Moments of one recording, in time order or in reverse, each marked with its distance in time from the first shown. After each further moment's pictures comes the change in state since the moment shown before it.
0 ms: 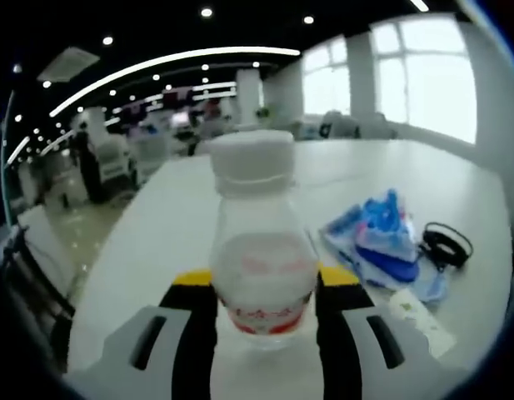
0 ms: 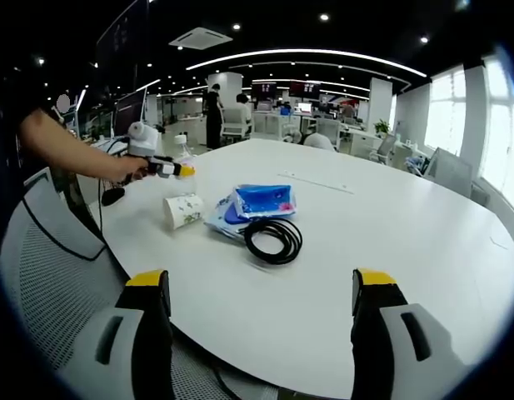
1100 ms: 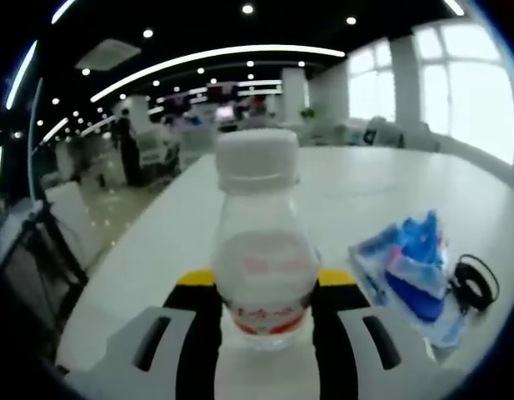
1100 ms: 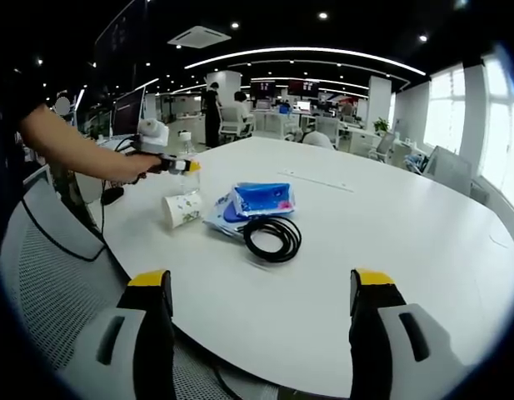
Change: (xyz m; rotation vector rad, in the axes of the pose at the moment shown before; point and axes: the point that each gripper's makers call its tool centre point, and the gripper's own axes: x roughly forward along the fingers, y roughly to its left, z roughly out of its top) left arm 0.012 0.013 0.002 -0.164 -0.007 0.249; right arm -0.002 0.004 -0.004 0.003 0.009 -0.007
